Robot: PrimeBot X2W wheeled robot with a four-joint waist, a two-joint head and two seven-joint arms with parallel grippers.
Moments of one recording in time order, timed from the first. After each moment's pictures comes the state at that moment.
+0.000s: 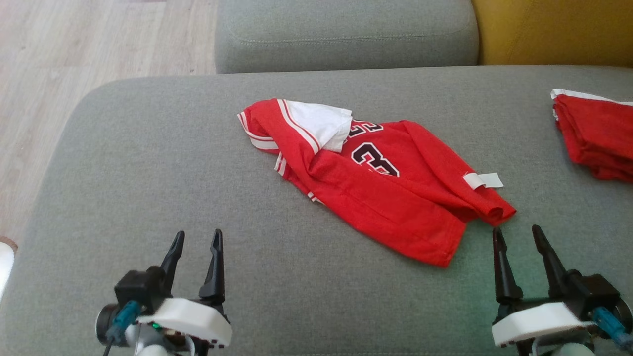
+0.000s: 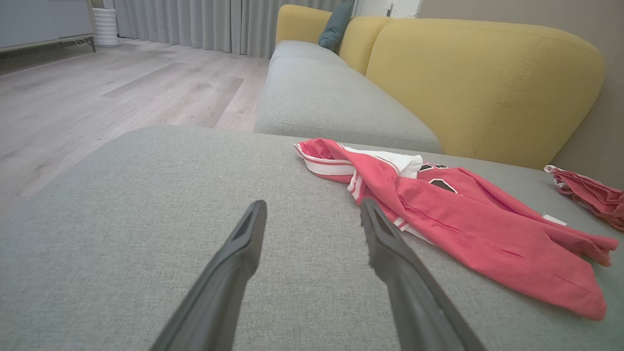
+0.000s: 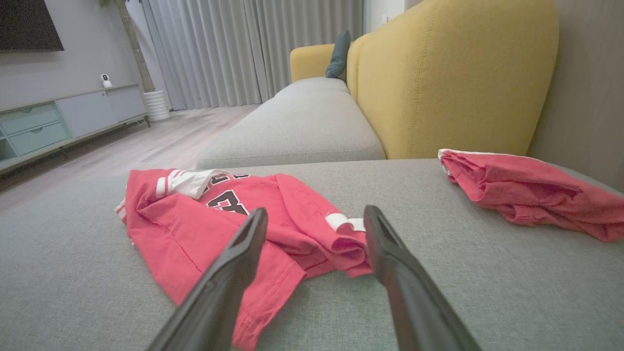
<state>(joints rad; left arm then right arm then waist) 0.02 0.18 -0.37 0.16 -0.40 0.15 -0.25 0.08 -0.04 -0.02 0.20 0.10 0.12 -0.22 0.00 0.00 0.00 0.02</state>
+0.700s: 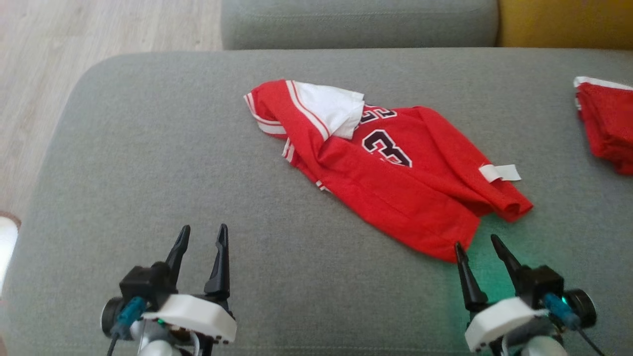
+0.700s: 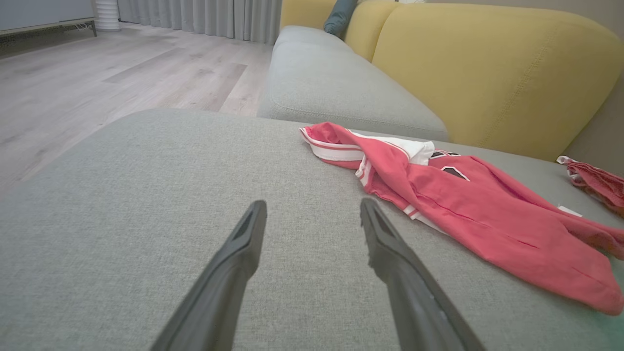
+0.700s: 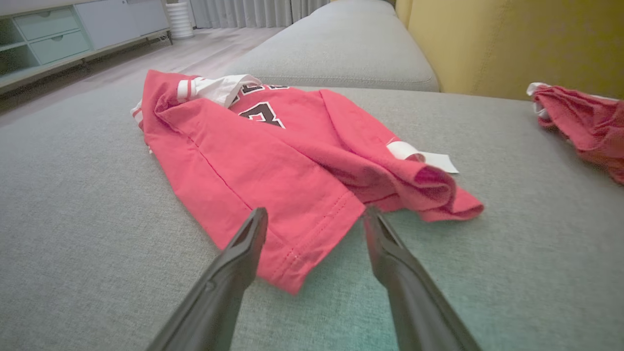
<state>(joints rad) 0.01 0.15 -0.34 0.17 -0.36 0.11 -0.25 0.02 -0.04 0.06 0.34 0.00 0.12 -0.17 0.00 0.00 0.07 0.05</state>
